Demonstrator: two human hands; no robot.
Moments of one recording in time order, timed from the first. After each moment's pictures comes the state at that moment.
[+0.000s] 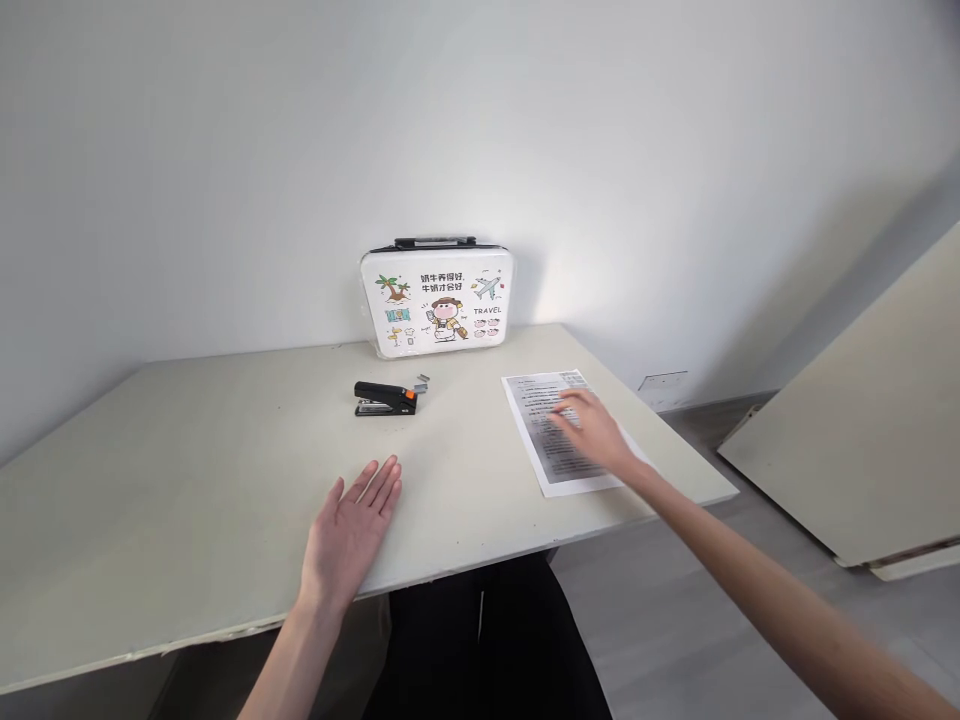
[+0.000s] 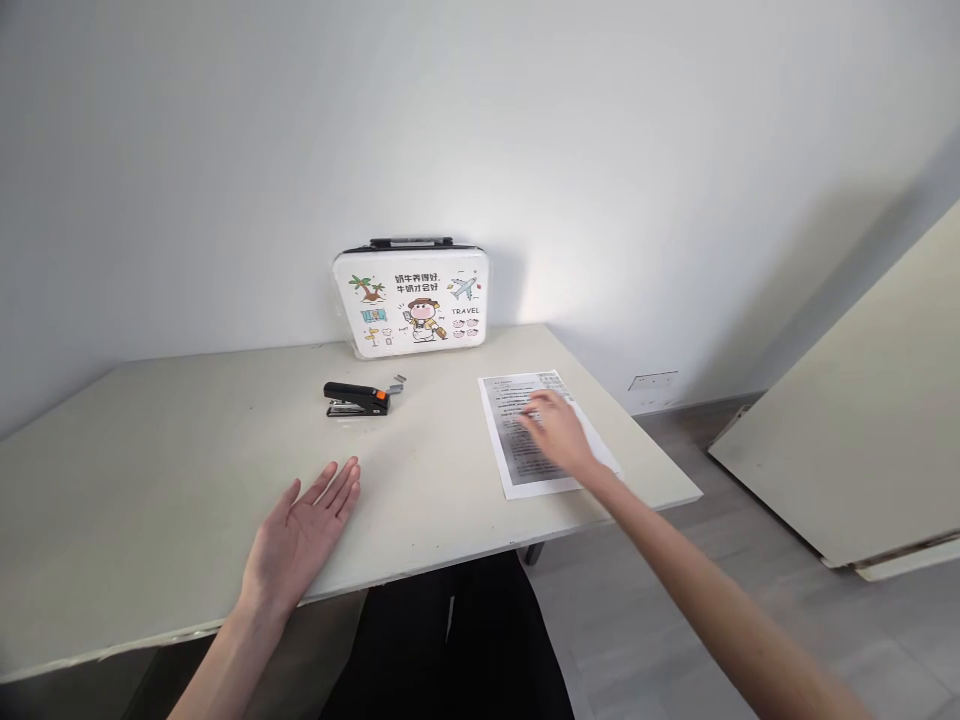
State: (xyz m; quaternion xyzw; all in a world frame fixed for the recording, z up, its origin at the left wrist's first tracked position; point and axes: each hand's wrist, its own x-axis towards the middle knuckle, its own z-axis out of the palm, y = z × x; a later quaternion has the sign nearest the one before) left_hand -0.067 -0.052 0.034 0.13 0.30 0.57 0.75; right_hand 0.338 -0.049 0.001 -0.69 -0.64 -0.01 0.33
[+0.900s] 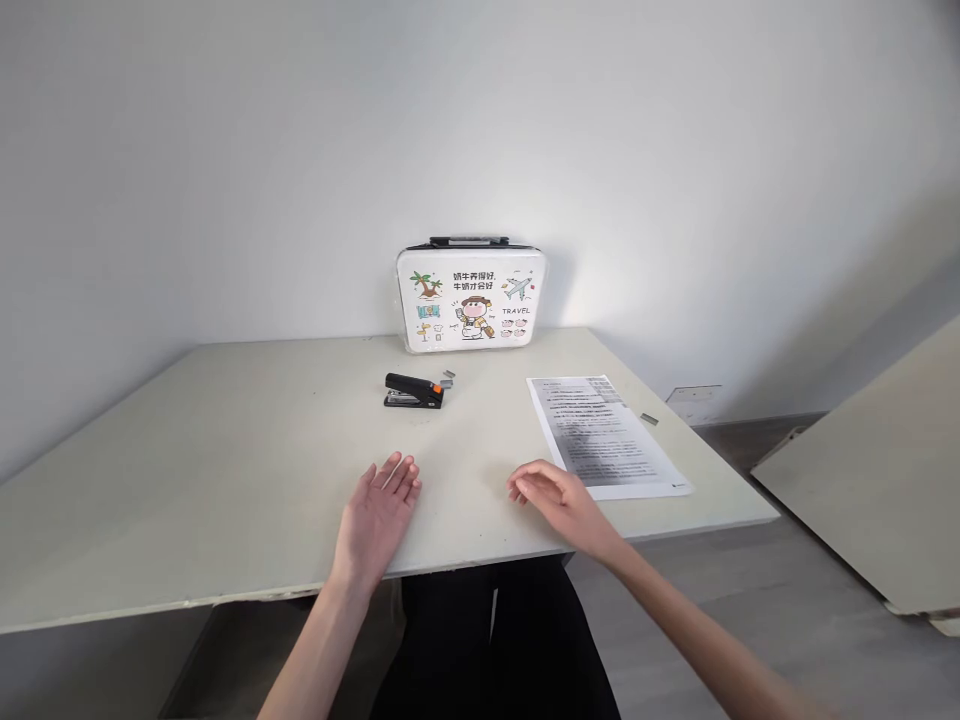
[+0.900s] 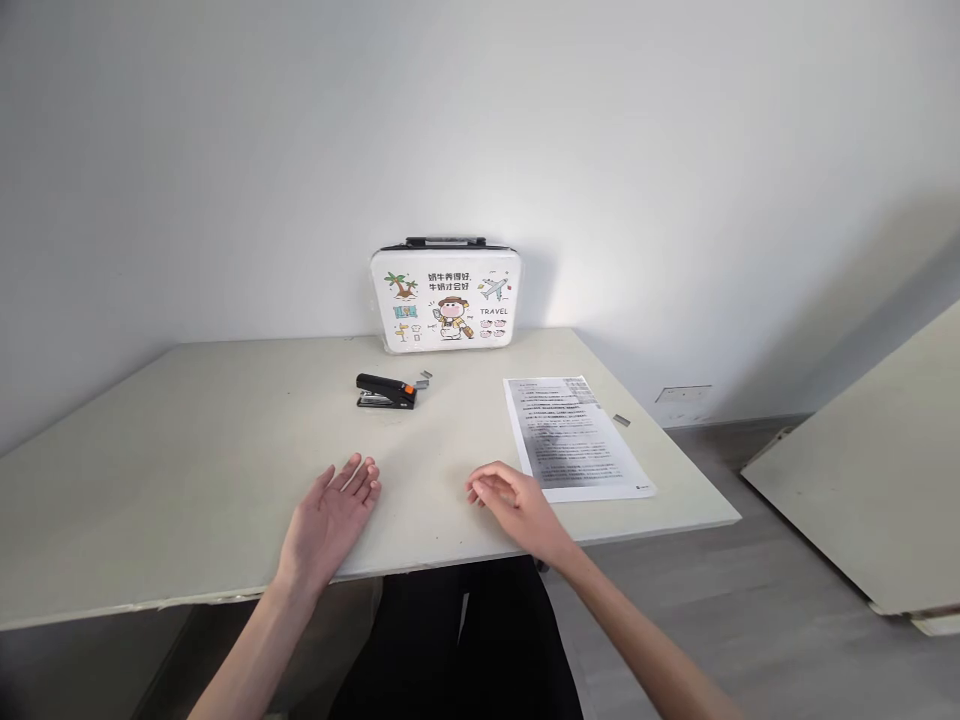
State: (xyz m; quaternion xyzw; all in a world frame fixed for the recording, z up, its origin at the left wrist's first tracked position) left_hand -0.069 -0.057 0.035 0.10 0.31 0.57 0.75; right_hand 0.206 -0.121 0.011 -0.47 -0.63 0.40 0.47
